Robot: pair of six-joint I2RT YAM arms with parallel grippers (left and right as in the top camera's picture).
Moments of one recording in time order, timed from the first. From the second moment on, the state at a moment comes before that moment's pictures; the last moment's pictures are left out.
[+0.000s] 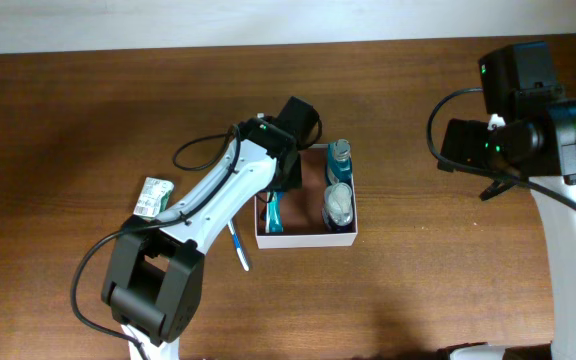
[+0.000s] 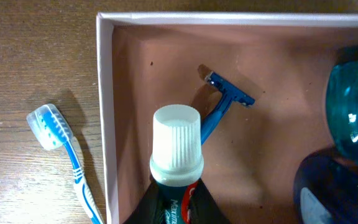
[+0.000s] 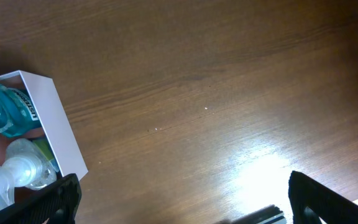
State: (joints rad) left arm -0.57 1.98 1.61 -1.01 -0.17 -0.58; right arm 0.11 1.52 1.94 -1.65 0.28 0.39
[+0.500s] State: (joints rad) left arm -0.55 1.95 1.71 -1.17 -0.17 -0.58; right arm 0.11 1.52 1.94 -1.65 0.28 0.39
